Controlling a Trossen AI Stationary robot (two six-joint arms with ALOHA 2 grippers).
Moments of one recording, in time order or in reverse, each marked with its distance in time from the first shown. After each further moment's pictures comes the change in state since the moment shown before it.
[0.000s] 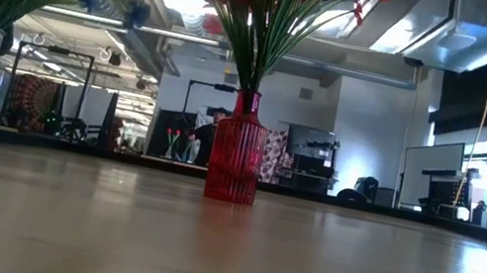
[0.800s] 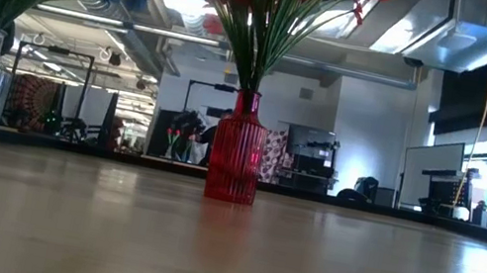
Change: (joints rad) left arm -0.002 0.000 0.272 0.186 0.238 0.453; right arm -0.014 0.000 0.000 -0.079 -0.086 -0.005
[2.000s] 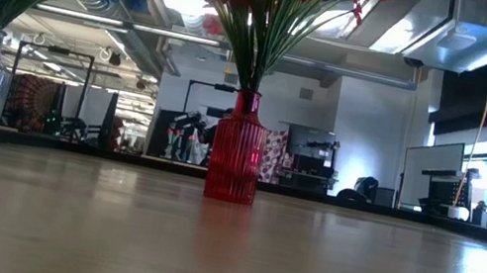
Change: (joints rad) left arm 0.565 0.828 0.807 -0.681 0.519 -0.490; right arm -0.107 -0.015 0.001 -0.125 -0.060 -0.105
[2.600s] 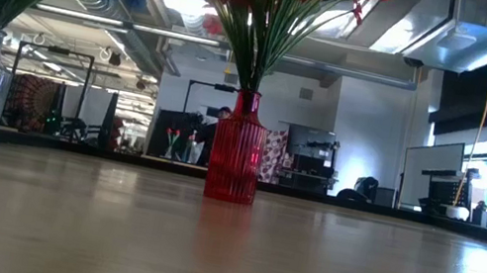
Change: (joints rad) left arm 0.164 0.174 0.314 -0.912 0.287 -0.252; right arm 0.042 -0.022 -0.001 -0.086 0.016 0.092
